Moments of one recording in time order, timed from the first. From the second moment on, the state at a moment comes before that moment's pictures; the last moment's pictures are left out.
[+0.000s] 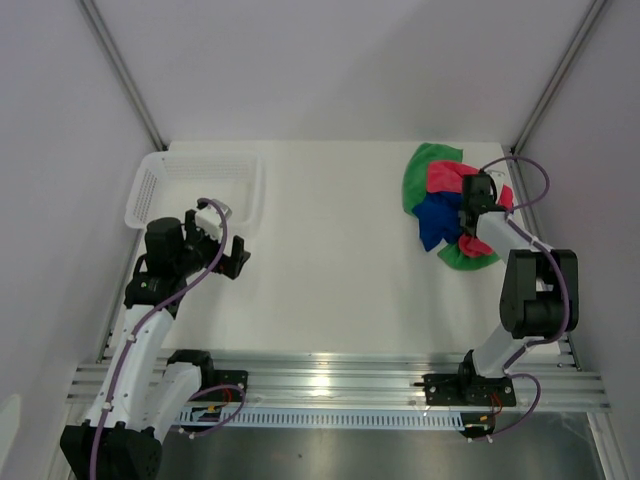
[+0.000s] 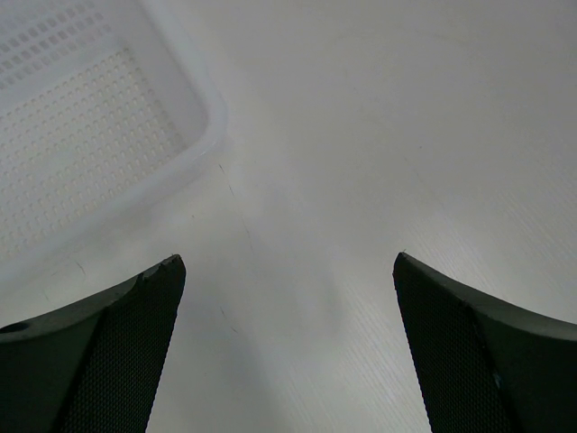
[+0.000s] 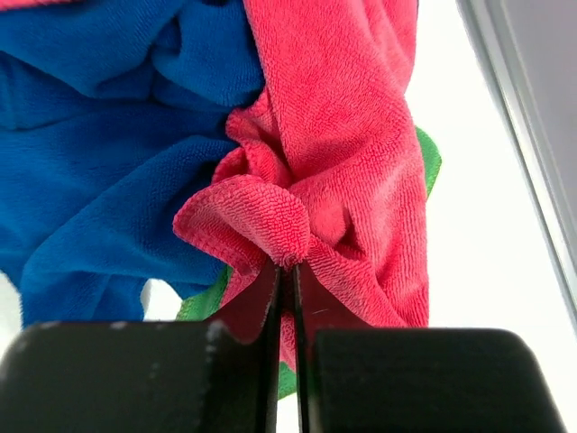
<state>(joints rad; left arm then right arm) -0.04 0.79 0.73 -0.45 0.42 0.28 0.01 1.68 1.08 -0.28 0.46 0.23</state>
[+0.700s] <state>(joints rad) -0.04 0.81 0.79 -0.48 0.46 0.28 -0.08 1.47 1.74 -0.32 0.55 0.23</state>
